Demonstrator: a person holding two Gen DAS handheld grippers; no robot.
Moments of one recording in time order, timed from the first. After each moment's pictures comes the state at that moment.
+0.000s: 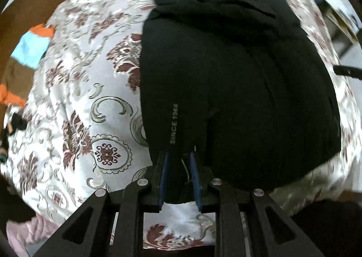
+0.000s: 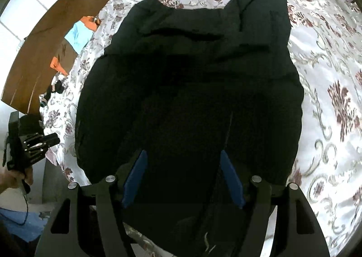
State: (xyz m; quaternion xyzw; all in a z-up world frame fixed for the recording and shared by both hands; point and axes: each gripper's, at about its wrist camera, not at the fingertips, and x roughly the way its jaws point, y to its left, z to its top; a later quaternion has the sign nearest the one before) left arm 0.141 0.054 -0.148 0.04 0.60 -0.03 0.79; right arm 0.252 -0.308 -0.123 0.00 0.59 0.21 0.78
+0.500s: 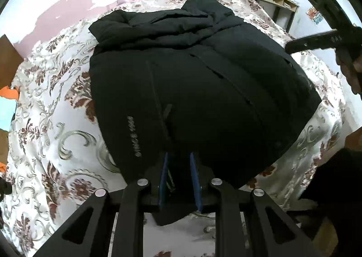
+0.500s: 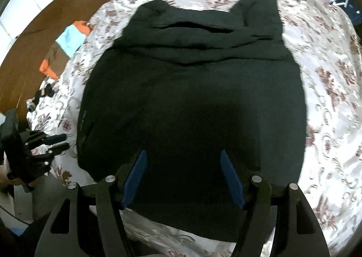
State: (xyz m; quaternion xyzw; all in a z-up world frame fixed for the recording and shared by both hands) left arm 0.094 0.028 -0.176 0.12 0.49 -0.19 0.84; right arm 0.172 -0.238 -0.126 0.00 0.54 0.17 0.82
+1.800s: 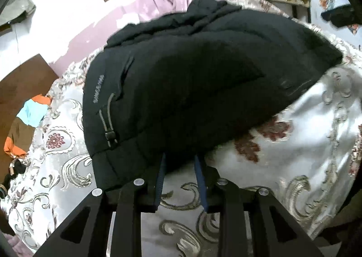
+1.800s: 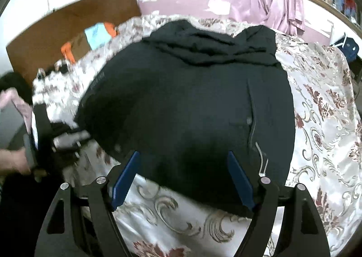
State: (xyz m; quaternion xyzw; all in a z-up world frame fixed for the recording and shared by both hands) left arm 0.000 -0.031 -0.271 0.19 0.36 -0.07 0.91; right arm 0.033 -0.276 -0.144 -0.09 0.42 0.18 0.89
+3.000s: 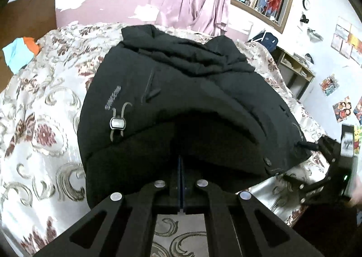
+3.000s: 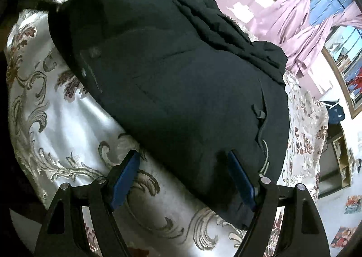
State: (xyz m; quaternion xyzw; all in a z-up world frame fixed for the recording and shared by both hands) left arm 0.050 0.023 -0.198 -0.06 0.38 -0.13 0.91; right arm 0.015 -0.220 -0.207 -0.35 0.39 0.13 0.84
